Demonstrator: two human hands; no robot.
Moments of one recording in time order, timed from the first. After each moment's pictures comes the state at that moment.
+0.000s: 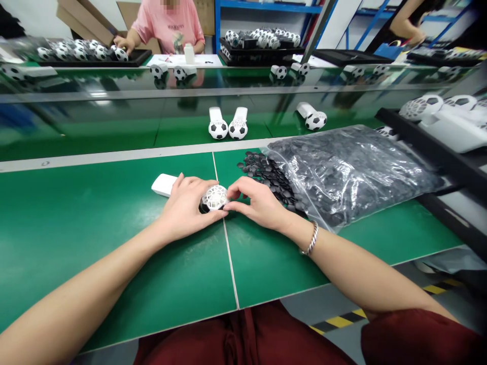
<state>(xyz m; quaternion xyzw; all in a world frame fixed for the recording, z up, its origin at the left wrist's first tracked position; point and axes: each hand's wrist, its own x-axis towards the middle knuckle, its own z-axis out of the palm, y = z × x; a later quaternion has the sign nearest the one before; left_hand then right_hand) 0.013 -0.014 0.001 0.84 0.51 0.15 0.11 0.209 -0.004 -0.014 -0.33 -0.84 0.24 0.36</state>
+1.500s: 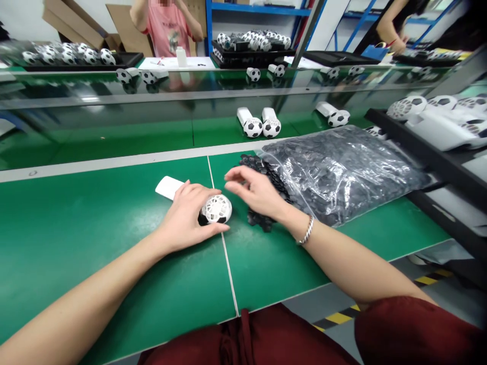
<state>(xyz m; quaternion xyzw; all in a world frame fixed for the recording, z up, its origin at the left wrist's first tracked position) 0.015 -0.015 -0.001 0.87 0.43 0.19 0.12 0.214 0.017 -0.012 -0.42 -0.78 0.28 0.39</state>
